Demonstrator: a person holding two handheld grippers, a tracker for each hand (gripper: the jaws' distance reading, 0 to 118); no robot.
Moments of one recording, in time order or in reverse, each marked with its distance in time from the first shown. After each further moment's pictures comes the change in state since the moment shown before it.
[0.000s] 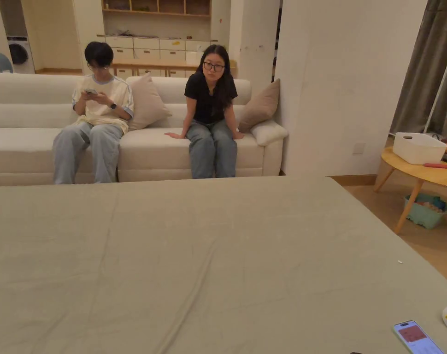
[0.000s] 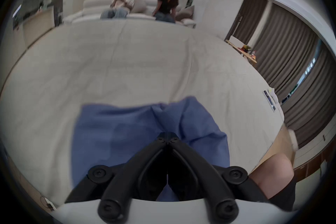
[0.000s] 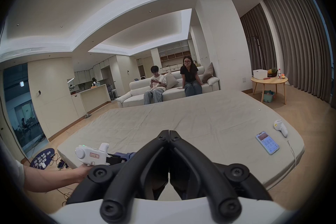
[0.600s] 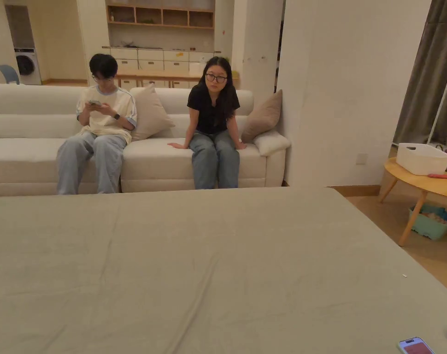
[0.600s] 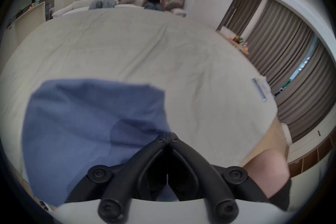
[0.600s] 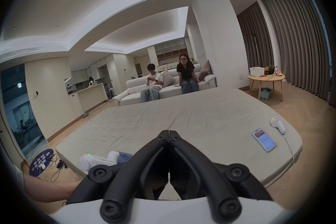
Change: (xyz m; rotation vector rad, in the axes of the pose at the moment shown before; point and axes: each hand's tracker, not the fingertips) left arm 0.064 -0.018 0.018 0.021 -0.121 -0.024; right arm 0.016 -0.006 -0.008 -0.027 -0.009 -0.021
